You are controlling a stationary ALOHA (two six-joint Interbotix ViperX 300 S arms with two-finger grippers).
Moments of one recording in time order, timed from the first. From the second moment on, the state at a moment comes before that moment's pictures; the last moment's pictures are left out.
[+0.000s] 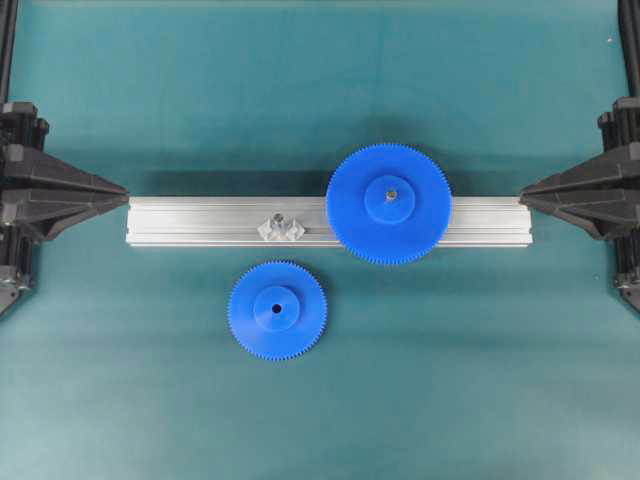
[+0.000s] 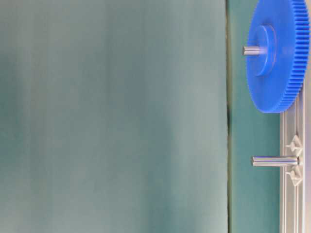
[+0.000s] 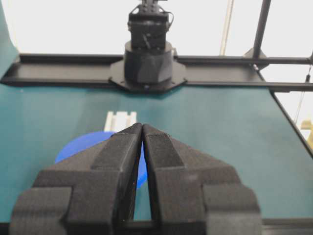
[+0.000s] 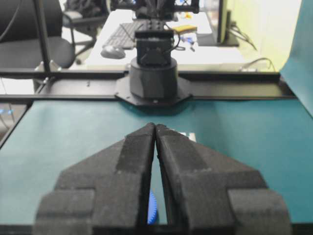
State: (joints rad) left arm 0.00 -0.96 1.17 0.00 -0.29 0.00; right arm 0.00 -0.97 1.19 0.00 -0.29 0.01
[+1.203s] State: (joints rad) left arm -0.08 -0.60 0.96 0.01 0.01 -0.06; right arm -0.01 -0.86 1.13 0.03 -0.03 0.06
